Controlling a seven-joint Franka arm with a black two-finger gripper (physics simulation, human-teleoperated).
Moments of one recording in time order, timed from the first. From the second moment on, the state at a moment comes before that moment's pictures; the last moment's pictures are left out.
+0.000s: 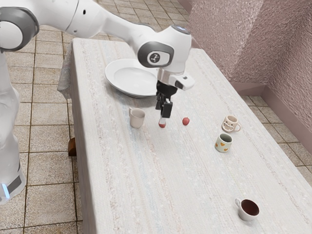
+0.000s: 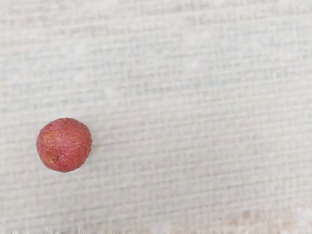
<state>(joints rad) -0.12 -0.07 0.13 -2.00 -0.07 1.94 0.16</state>
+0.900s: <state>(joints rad) -0.10 0.05 0.12 -1.93 -0.07 1.96 0.19</state>
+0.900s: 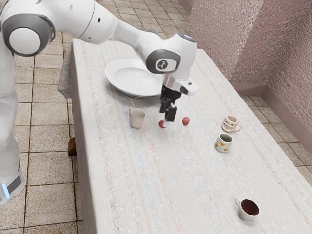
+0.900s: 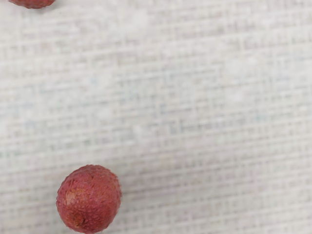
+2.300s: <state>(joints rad) -0.05 0.12 0.13 -1.91 -0.06 1.96 0.23</state>
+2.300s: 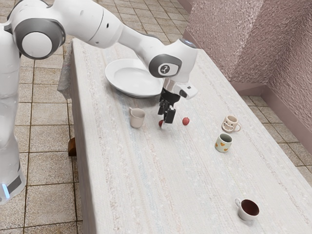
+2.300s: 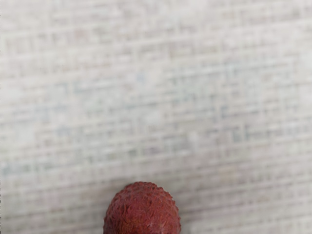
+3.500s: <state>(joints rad) -0.05 0.15 0.13 -1.91 -0.08 1.98 0.24</state>
